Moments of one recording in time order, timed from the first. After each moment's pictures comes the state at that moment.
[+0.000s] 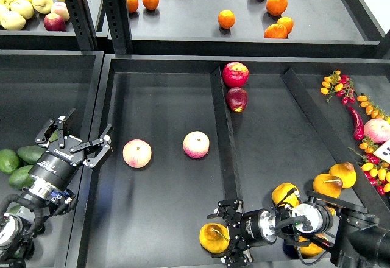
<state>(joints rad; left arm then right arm) 0.04 0.00 -1.51 -1.14 -0.29 -0.49 0.49 0.58 -0.26 0.13 0.92 0.24 0.20 -0.49</state>
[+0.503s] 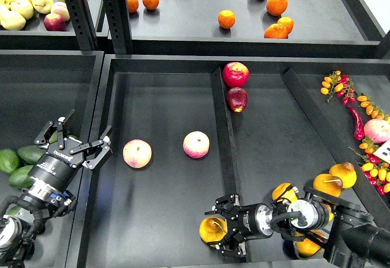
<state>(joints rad) 0.05 0.00 -1.51 -1.14 -0.29 -0.49 0.49 0.54 -0.22 0.22 0.87 0.22 0.18 -0.49</state>
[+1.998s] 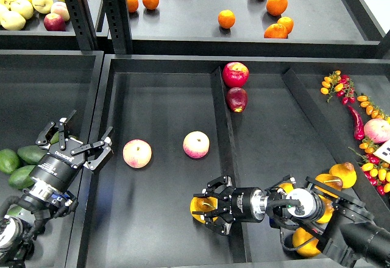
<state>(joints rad) 0.04 0.00 -1.49 -1.09 -0.29 -0.49 0.49 0.49 -0.44 0.53 1.12 0.22 0.18 -0.49</state>
